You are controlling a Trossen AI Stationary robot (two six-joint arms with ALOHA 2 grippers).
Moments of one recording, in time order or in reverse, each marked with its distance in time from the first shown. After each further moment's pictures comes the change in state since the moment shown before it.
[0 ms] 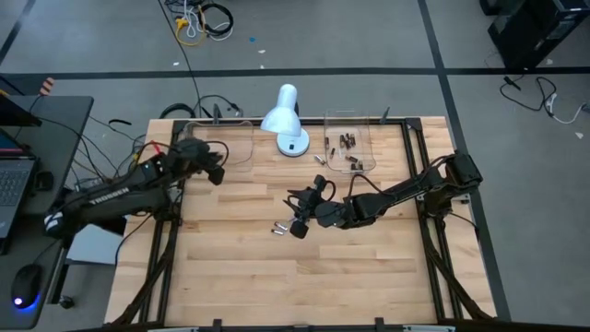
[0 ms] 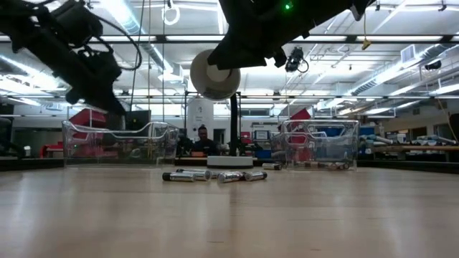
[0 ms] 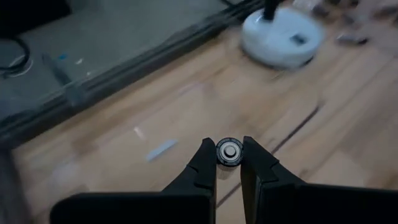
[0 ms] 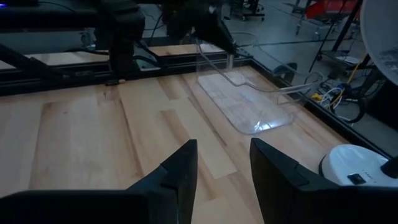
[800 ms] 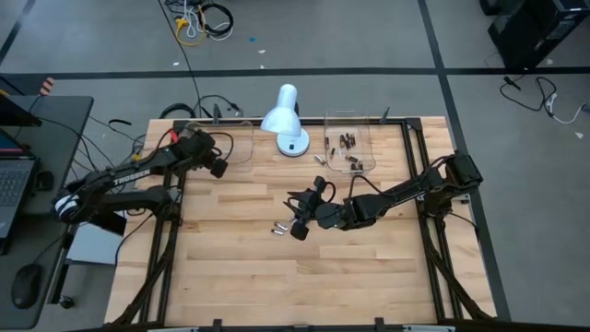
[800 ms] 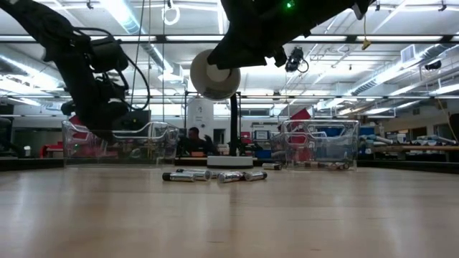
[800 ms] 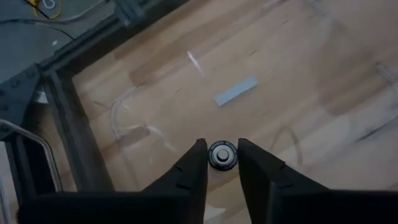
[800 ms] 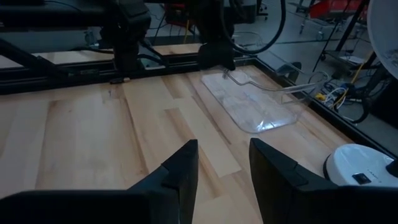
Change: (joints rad) left arm 0.169 0.377 0.081 -0.082 -0.076 0.021; right arm 0.005 0.001 0.000 -0.003 -0.004 0.004
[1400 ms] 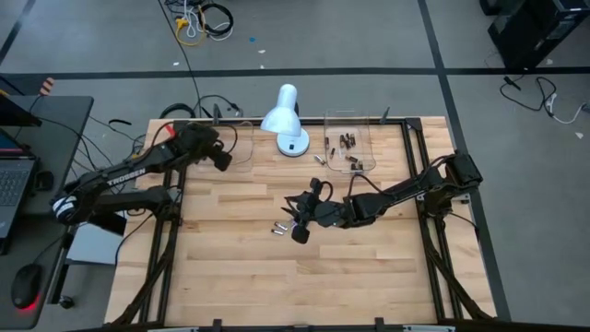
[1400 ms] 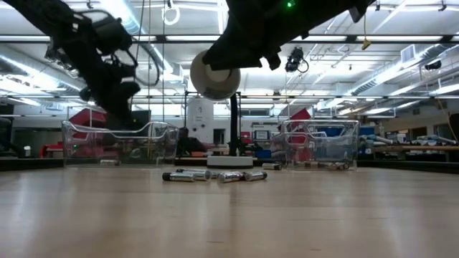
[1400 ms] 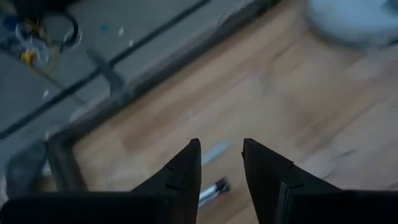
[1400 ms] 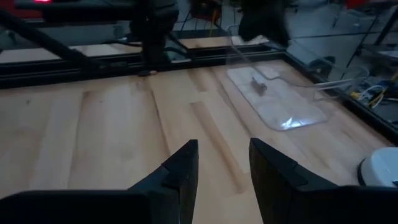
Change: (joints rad) left arm -0.039 -0.037 0.097 0.060 0.020 0.083; right arm -0.013 0.000 0.000 -0.002 -0.126 -0.001
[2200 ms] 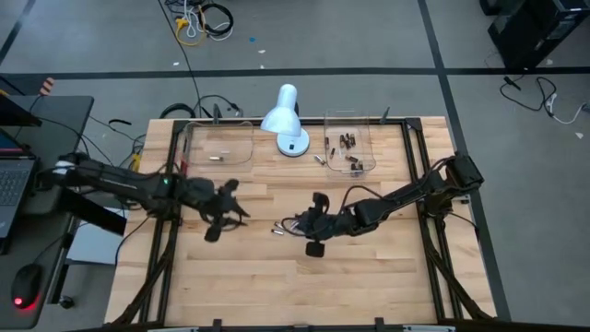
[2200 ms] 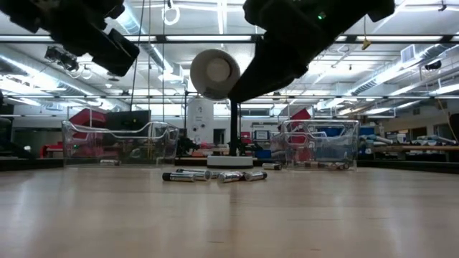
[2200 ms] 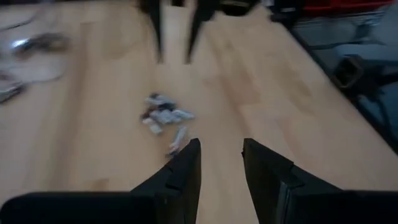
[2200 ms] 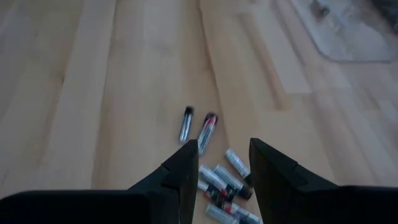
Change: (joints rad) left arm -0.828 -0.073 -0.059 0.265 0.419 0.104; right arm 0.062 0.000 0.000 -0.311 -0.152 0.021
